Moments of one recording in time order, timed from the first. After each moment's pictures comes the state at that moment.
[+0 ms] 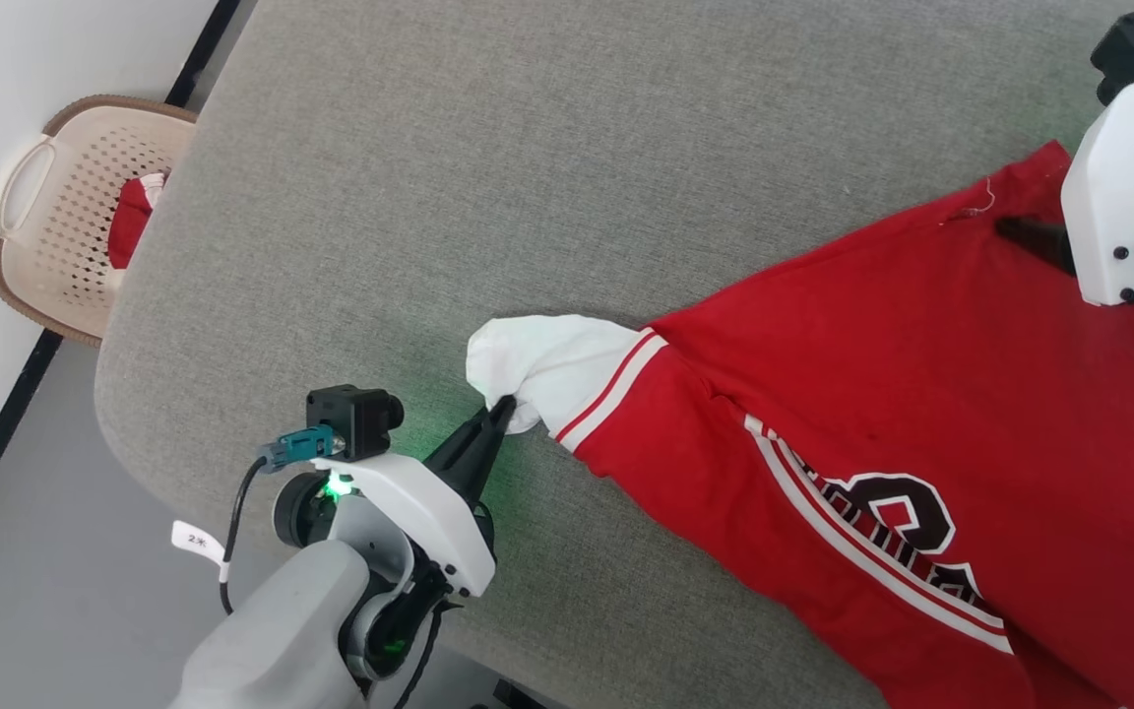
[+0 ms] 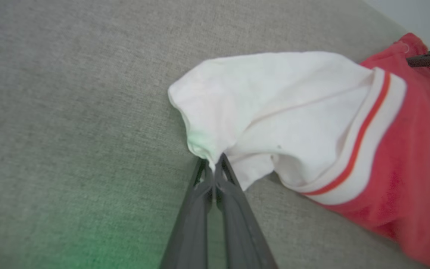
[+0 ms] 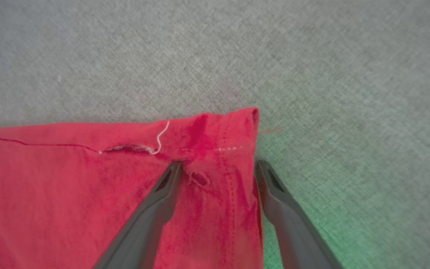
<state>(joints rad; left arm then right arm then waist) -0.52 0.31 -0.78 0.51 -0.98 -0.01 -0.13 -0.91 -0.57 0.46 0.50 0.70 0.13 0.94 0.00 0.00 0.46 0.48</state>
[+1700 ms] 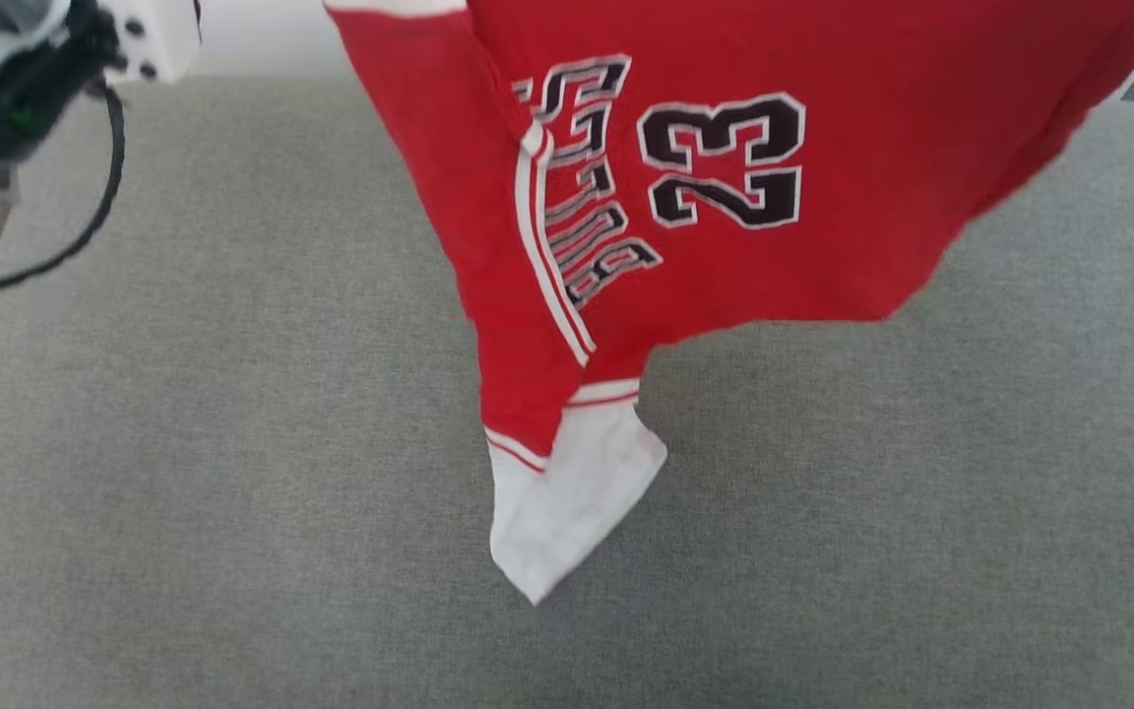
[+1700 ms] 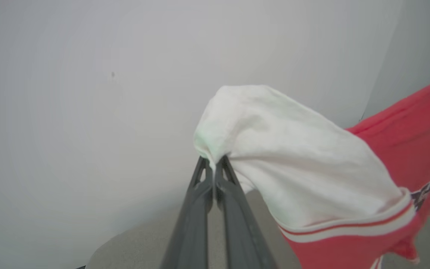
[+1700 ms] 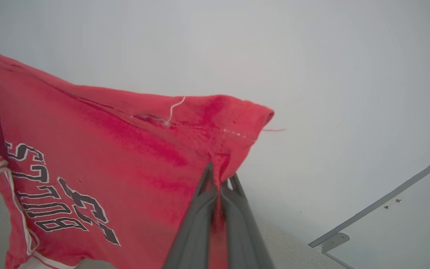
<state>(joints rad) -1.28 0.63 -0.73 0.44 -0.88 -0.06 0.38 -1.07 -0.67 0.35 0.12 0.77 0.13 0.73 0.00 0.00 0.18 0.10</state>
